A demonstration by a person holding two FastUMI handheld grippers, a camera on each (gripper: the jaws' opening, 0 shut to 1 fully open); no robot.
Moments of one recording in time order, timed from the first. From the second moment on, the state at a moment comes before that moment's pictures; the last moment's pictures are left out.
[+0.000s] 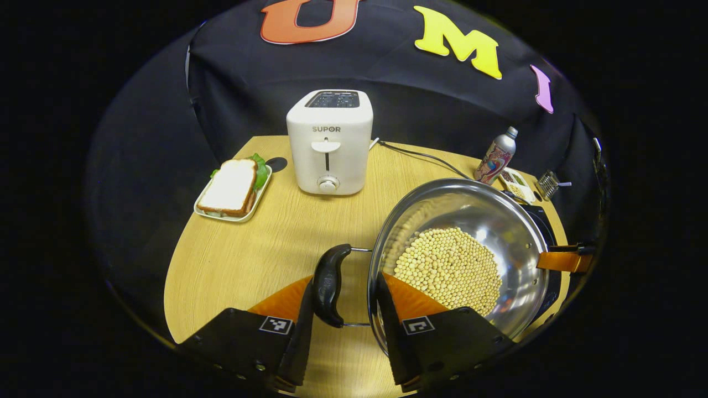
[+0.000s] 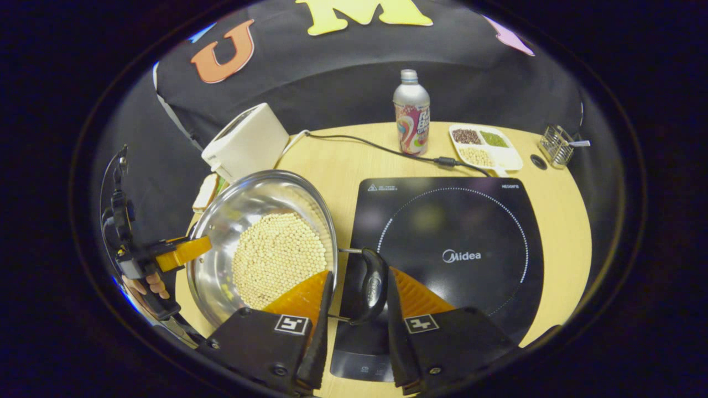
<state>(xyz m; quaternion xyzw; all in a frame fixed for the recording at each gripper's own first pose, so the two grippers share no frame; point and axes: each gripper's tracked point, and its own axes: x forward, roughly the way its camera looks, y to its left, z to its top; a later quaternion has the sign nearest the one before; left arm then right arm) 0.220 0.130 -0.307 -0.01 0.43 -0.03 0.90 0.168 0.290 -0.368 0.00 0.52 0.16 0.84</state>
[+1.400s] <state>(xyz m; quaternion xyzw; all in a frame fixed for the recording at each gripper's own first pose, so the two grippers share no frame) 0.214 -0.076 -0.190 0.00 0.36 -0.10 0.93 0.193 0.095 -0.212 0.01 0.45 0.13 0.88</state>
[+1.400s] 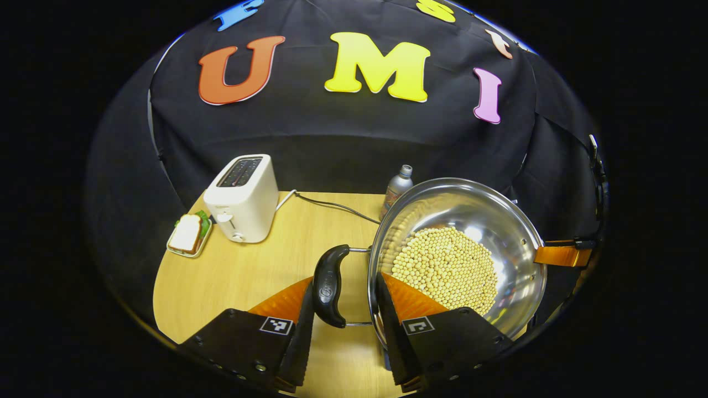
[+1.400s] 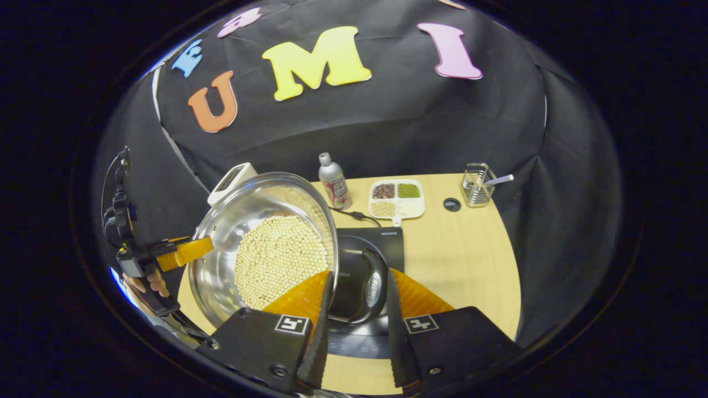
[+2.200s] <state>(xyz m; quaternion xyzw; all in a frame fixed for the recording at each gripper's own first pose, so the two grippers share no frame) 0.233 -0.122 -0.260 0.01 0.40 -0.10 0.91 0.226 0.044 -0.292 0.03 0.50 0.12 0.86</state>
